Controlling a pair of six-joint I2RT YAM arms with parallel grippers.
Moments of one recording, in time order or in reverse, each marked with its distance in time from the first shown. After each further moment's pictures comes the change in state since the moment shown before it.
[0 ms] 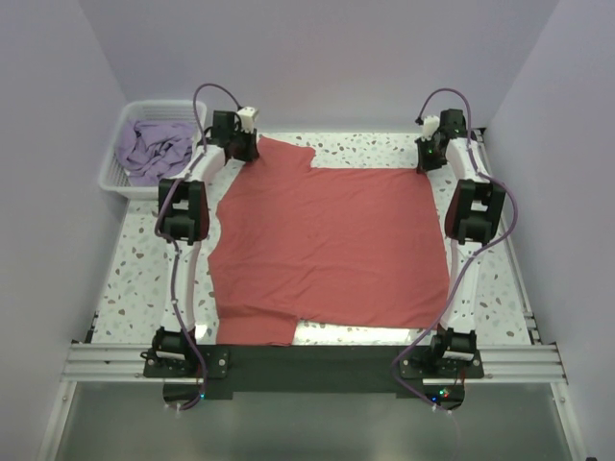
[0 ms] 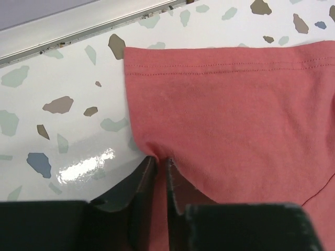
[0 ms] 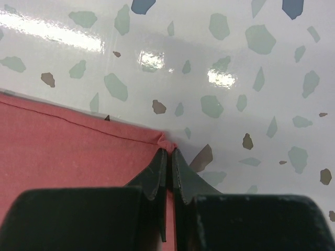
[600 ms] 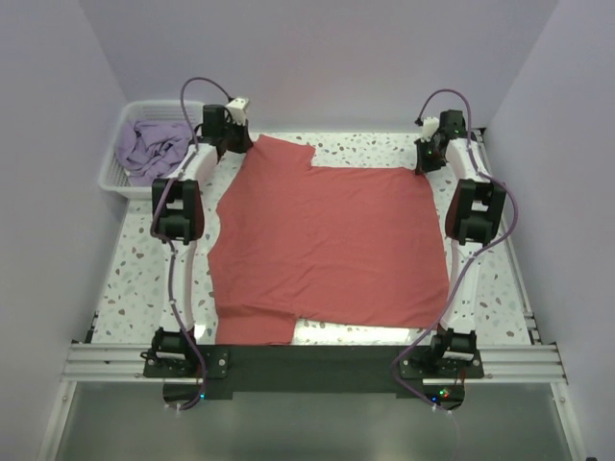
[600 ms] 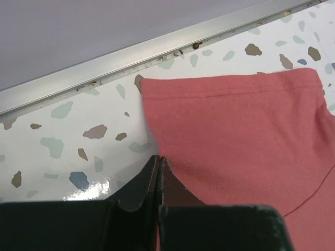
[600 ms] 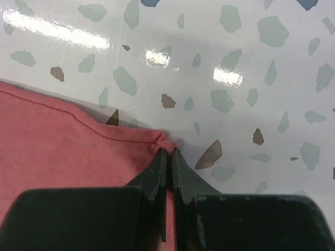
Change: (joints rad) left arm 0.039 -0.015 -0.005 0.111 0.056 -0.009; right arm 0.000 -0.023 -0.034 0.005 -0.019 0.017
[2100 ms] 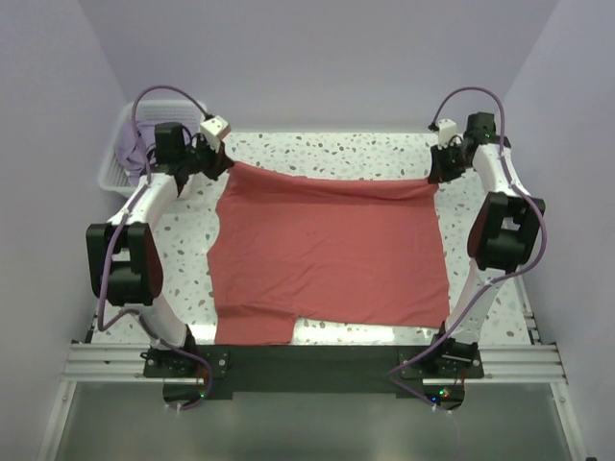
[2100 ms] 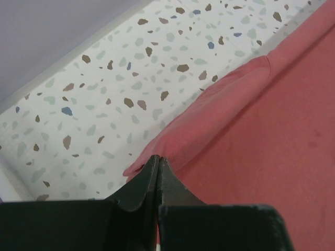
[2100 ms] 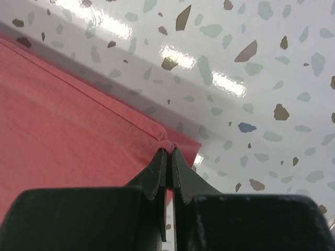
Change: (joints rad) left arm 0.090 -0.816 -0.861 0.085 0.297 0.315; right arm -0.077 -0.453 -0.435 -0.055 -0.186 -0.211
